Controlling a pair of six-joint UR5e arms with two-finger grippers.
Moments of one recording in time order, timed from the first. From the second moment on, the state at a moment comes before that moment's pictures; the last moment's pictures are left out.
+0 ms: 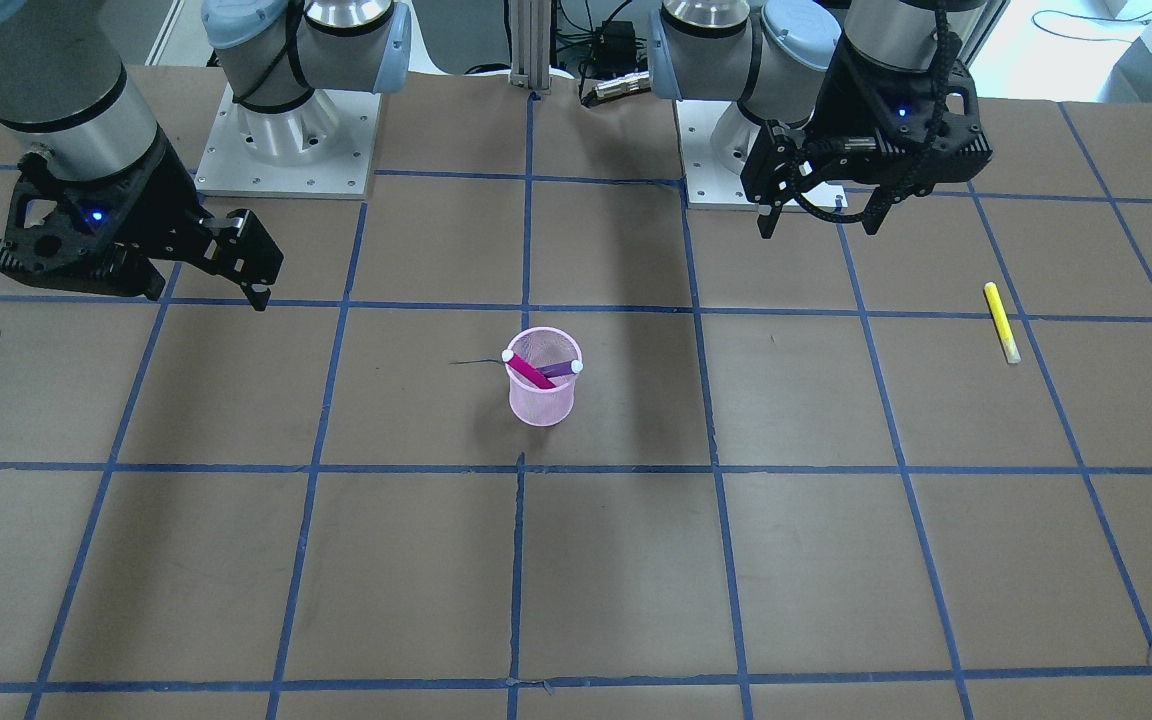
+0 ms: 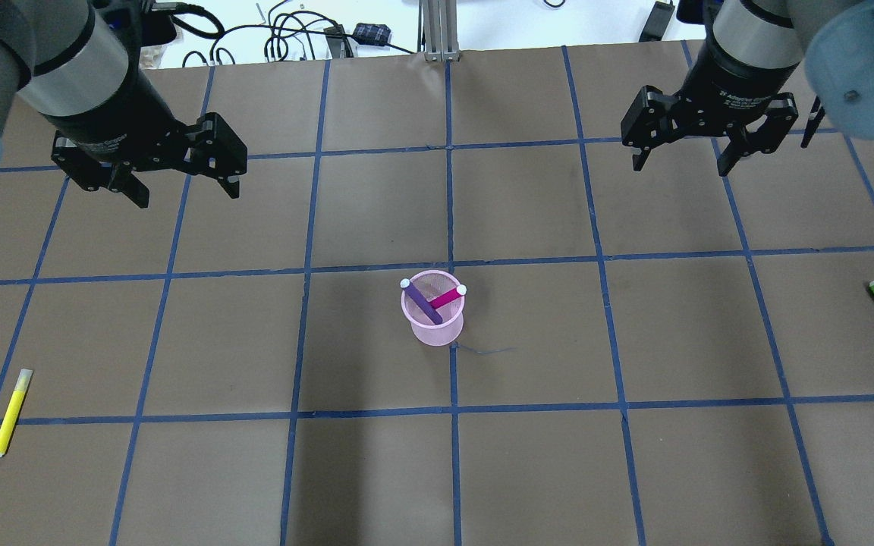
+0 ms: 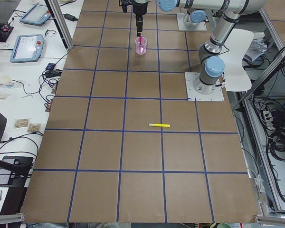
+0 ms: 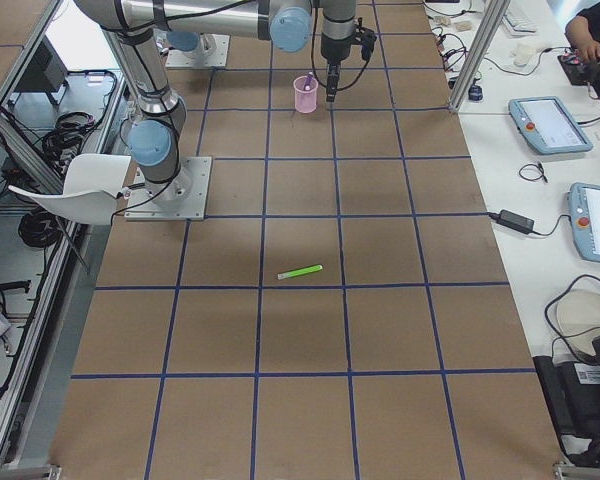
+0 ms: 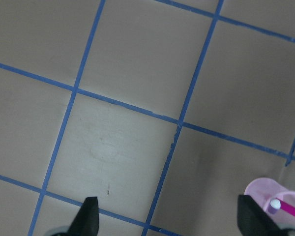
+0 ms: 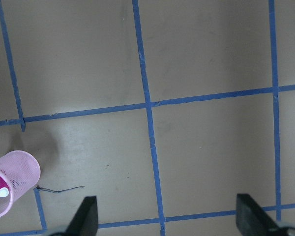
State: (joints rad) left arm -1.56 -1.48 -1.62 -1.55 1.59 -0.02; right arm 1.52 -1.53 1.59 -1.63 -1.55 0.06
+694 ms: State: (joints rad) left arm -1.55 -1.48 -1.61 -1.53 1.57 0.07; right arm 1.51 -1.53 1.59 -1.63 -1.54 0.06
